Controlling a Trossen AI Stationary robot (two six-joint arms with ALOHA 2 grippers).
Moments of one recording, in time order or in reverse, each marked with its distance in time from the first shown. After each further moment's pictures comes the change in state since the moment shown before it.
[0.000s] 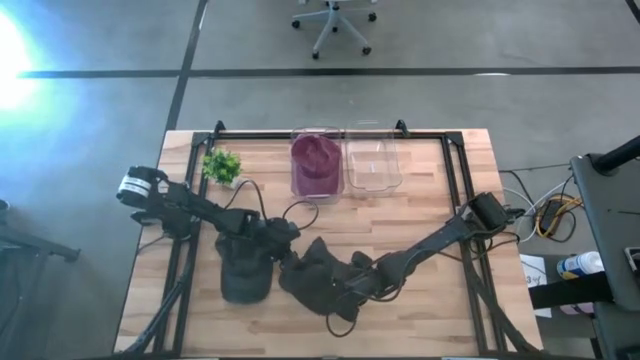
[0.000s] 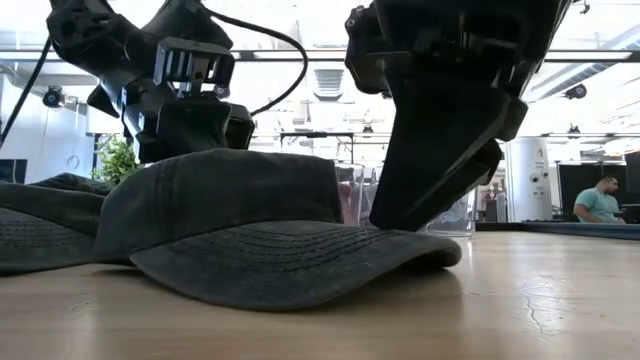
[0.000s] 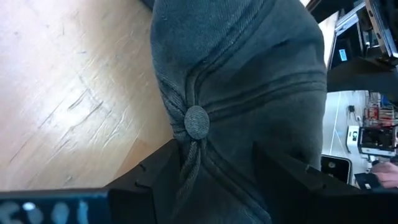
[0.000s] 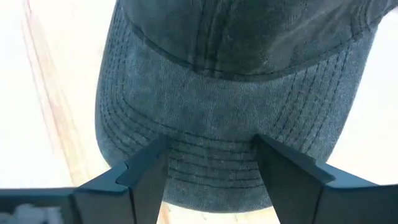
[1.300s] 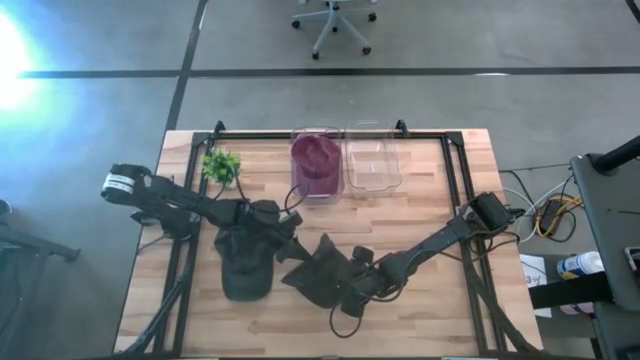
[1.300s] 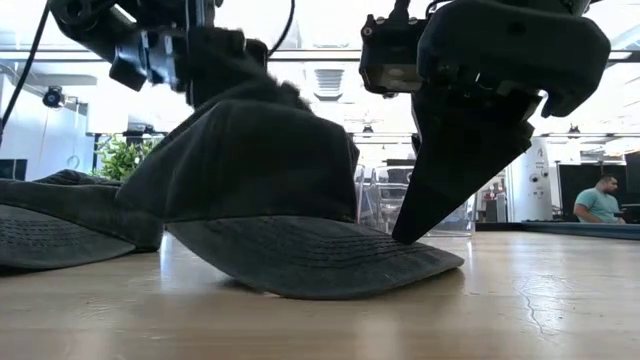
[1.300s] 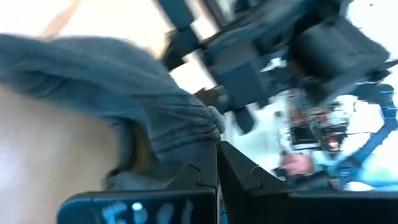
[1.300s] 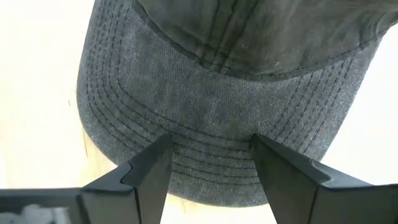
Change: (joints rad) left arm 0.060 -0.139 0.020 0.171 0.115 0.023; right arm 0.007 0.002 -0.029 -0.054 0.072 -0.155
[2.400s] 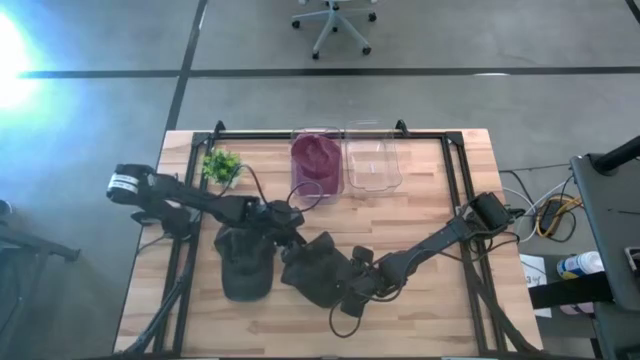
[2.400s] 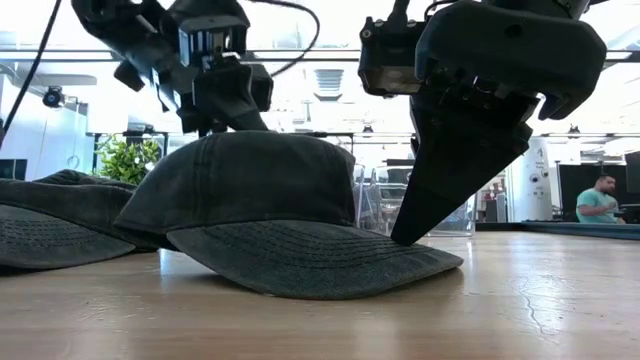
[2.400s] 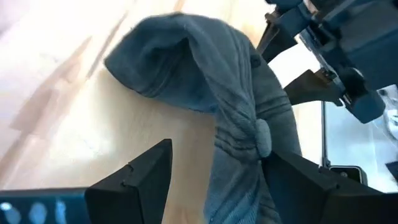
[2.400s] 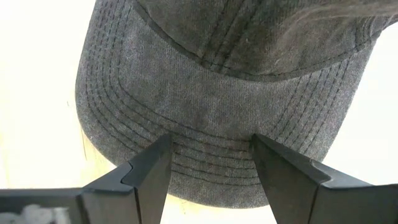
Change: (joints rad) left arm 0.038 0.048 0.078 -0.334 -0.141 0.284; right arm -0.001 0.000 -0.002 0.006 -0.004 0.000
